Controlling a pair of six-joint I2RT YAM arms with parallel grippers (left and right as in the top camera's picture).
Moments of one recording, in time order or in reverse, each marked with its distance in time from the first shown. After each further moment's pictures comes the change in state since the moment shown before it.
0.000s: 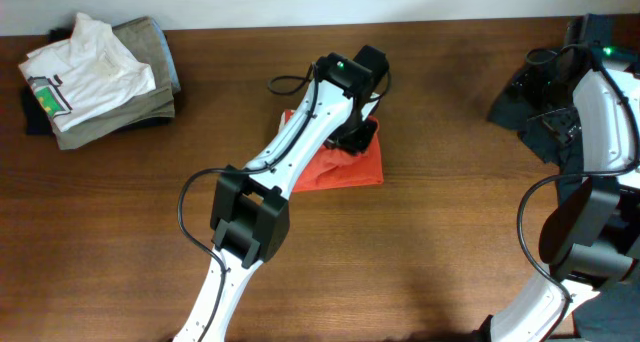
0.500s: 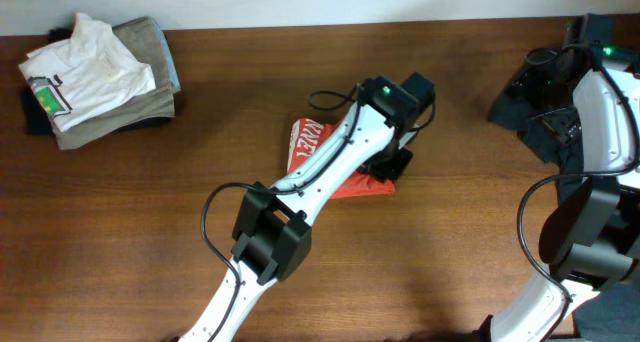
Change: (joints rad) left arm -0.163 0.000 0.021 -0.071 0.011 0.000; right arm 0.000 0.000 0.000 0.000 0.000 0.000
